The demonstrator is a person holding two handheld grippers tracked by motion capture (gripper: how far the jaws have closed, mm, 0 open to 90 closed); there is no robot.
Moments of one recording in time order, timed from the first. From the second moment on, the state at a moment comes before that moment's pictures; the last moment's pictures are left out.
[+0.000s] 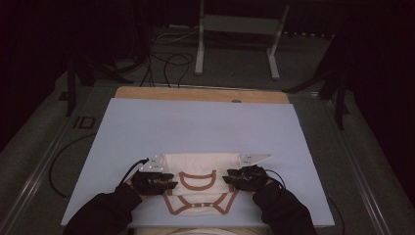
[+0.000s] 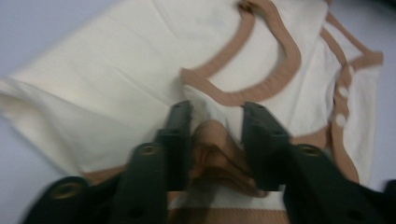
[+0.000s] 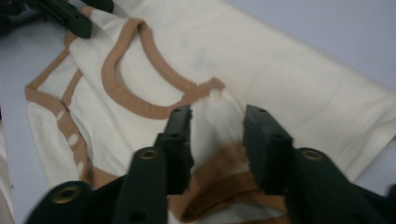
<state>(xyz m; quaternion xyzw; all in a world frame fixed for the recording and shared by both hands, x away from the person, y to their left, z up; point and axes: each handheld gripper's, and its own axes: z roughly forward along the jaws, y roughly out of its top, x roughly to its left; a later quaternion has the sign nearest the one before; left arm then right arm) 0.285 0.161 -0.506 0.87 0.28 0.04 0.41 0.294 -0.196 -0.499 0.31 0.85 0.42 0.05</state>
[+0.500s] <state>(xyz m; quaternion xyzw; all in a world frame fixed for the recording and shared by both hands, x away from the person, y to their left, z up) 0.310 0.144 -0.503 0.88 0.28 0.01 0.38 0.325 -0.186 -0.498 0.30 0.86 0.42 0.02</state>
